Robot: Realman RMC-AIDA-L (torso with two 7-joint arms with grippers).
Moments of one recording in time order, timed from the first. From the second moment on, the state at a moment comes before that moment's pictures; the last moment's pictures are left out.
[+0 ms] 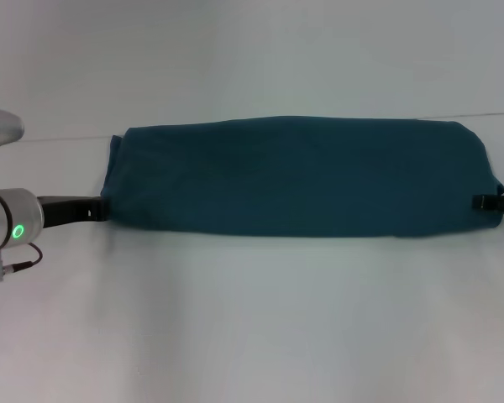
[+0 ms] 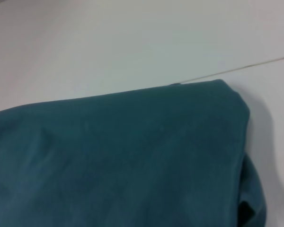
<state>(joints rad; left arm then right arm) -0.68 -2.16 0.85 0.72 2.40 0.73 -2.22 0.56 1.97 -0.56 -0.64 -2.32 -0.95 2.12</state>
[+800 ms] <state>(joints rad) -0.67 -2.16 0.85 0.76 2.40 0.76 -2.22 0.56 1.96 -0.56 -0.64 -2.32 -0.97 2.12</state>
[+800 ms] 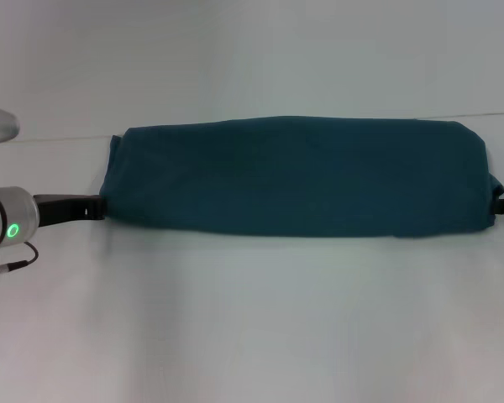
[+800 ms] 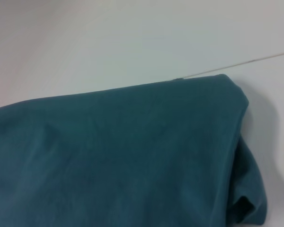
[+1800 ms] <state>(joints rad) -0.49 -2.17 0.84 0.95 2.35 1.07 -2.22 0.49 1.96 -0.54 -0.73 -2.31 -1.13 2.01</state>
